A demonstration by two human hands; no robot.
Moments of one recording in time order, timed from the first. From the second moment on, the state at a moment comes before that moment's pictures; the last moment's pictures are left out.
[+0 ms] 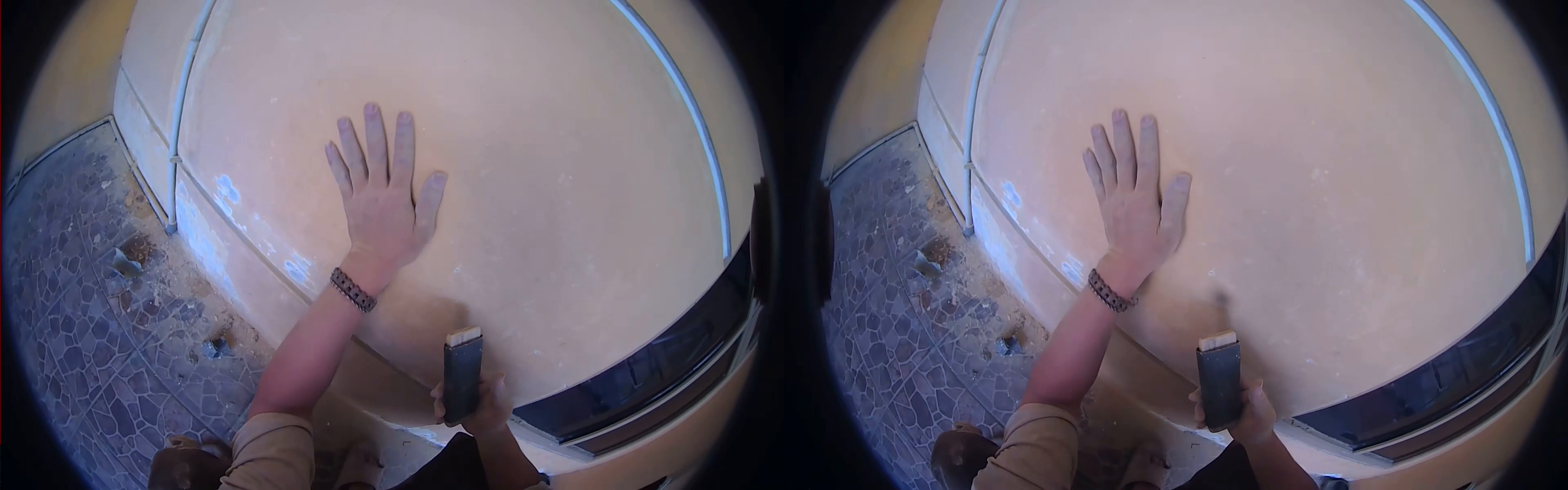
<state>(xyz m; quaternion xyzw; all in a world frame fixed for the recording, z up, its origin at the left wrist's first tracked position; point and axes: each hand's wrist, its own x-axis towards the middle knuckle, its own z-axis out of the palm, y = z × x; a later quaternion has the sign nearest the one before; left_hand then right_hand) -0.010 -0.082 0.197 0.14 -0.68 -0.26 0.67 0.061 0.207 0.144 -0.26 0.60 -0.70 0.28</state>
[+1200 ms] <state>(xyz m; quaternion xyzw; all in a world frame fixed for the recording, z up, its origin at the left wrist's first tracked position) 0.013 0.059 -0.027 -0.10 -0.80 -0.19 0.56 0.045 0.178 0.168 -0.25 0.52 -0.80 0.12</state>
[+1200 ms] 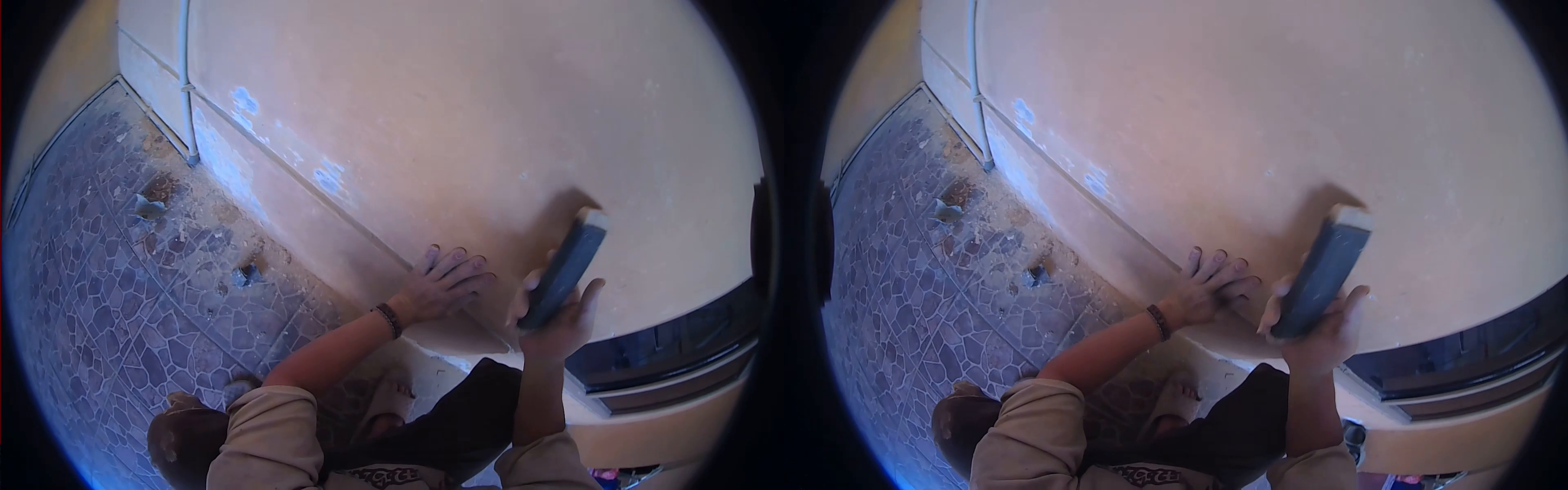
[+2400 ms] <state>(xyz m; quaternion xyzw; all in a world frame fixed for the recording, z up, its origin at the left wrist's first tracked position) -0.005 -0.166 0.375 -0.10 -0.75 -0.01 0.66 0.076 0.126 0.195 -0.14 0.39 -0.89 -0.17</state>
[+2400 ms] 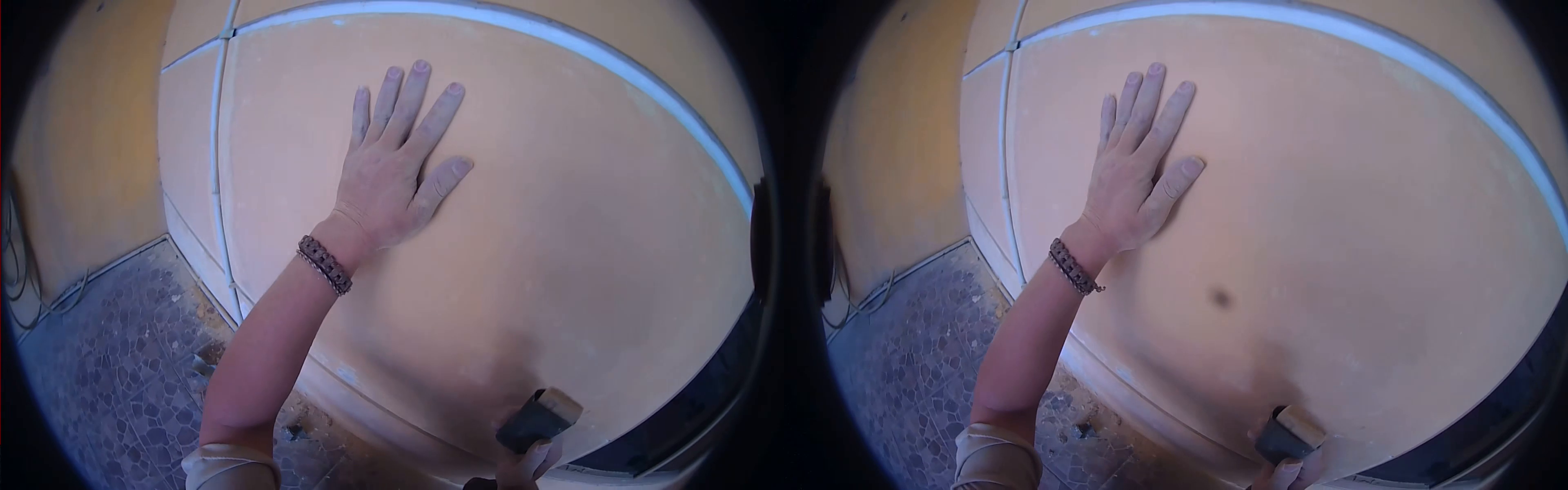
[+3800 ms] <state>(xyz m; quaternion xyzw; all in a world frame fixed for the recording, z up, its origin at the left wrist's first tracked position) -0.013 -0.165 0.468 -0.19 -0.64 -0.03 0.74 0.124 0.179 0.332 -0.21 0.73 -0.36 -0.55</state>
